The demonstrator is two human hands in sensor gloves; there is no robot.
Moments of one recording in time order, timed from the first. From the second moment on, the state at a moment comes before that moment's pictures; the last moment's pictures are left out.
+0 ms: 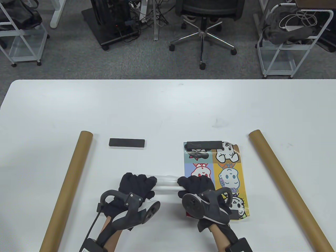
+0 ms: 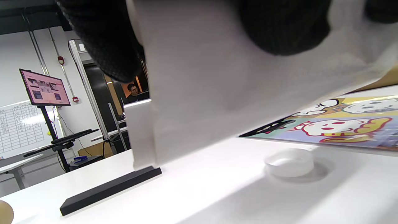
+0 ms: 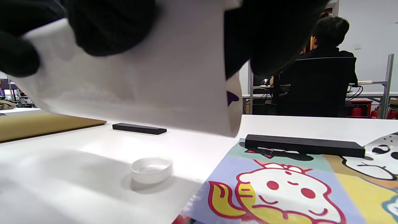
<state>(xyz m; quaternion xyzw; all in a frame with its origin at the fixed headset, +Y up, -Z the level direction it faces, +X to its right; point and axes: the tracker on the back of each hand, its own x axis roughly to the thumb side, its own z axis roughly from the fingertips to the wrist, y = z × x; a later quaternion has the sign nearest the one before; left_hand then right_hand) -0.128 -0.674 -0.157 0.11 -0.21 -0.13 0.96 0.066 -0.687 -0.162 0.19 -0.06 0.98 0.06</state>
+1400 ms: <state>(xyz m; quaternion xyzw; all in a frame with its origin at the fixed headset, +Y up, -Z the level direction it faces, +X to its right) -0.128 -0.673 -0.156 0.12 -0.22 -0.14 0.96 0.066 -0.689 -0.163 0.19 -0.04 0.98 0.06</state>
